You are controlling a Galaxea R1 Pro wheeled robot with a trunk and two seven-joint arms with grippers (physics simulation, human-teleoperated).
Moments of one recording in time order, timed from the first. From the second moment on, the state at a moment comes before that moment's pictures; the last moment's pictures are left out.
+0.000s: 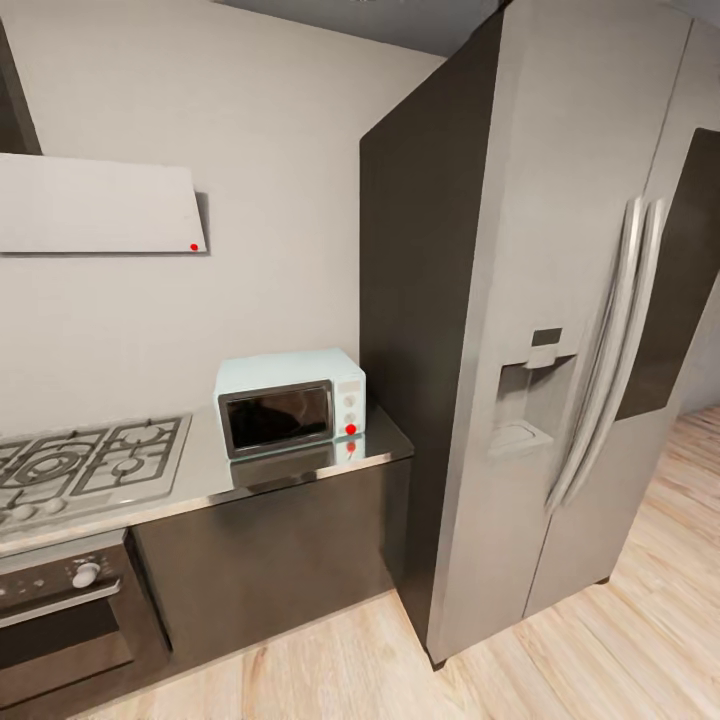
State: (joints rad) left arm -0.23 -0.09 -0.24 0.00 0.62 -0.01 0.21; right arm -0.09 -0.07 -0.44 -0.02 0.56 -0.14 -0.02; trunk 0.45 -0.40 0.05
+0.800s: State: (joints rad) left arm -0.23 -0.09 -0.24 0.00 0.62 -0.01 0.21; right arm -0.09 -0.08 -0.44 -0.02 0.56 -0.14 -0.02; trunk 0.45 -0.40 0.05
